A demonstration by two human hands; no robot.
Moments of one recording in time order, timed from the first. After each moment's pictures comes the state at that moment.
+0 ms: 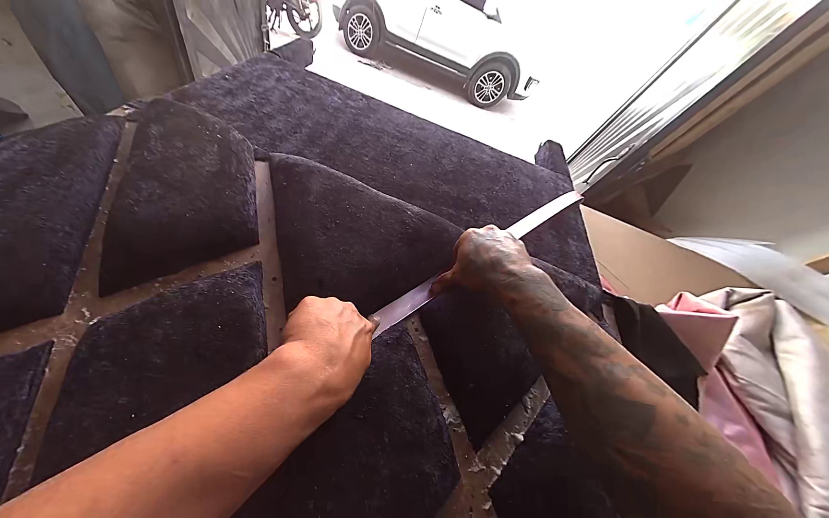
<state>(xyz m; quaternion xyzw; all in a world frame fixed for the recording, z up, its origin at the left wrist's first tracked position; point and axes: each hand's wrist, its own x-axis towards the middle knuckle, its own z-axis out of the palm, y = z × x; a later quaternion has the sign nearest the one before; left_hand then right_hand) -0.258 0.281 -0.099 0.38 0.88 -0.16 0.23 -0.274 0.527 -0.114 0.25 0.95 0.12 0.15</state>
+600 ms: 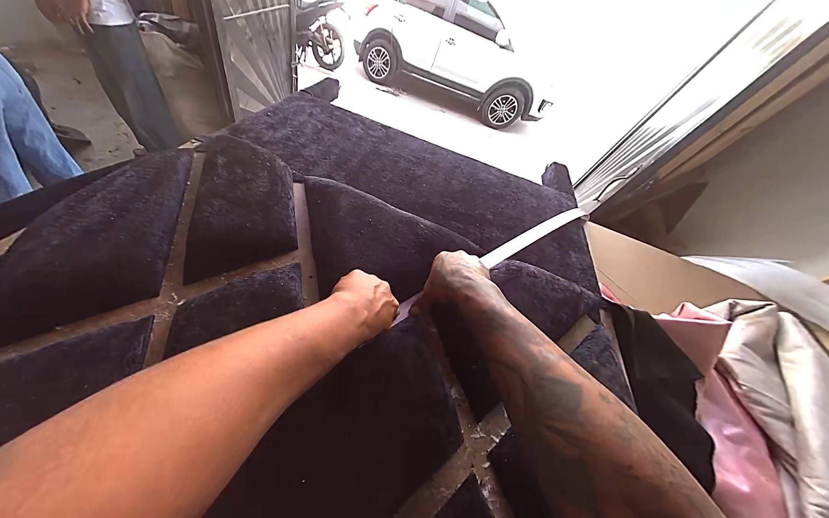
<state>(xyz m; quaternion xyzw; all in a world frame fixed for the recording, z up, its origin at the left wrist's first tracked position) -0.281 0.286 -0.102 0.47 0.84 -0.15 0.20 -0.269 0.451 -0.108 0.29 0.93 0.05 0.21</state>
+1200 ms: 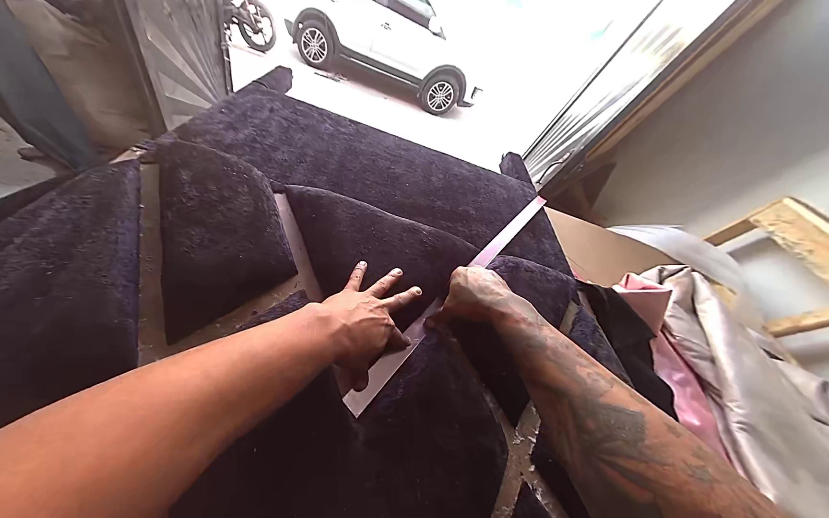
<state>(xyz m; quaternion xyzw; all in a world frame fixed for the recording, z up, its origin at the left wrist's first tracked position) -0.360 0.240 -0.137 0.72 0.68 -0.11 0.09 -0.271 0.450 -0.114 0.32 0.91 0.06 0.24</state>
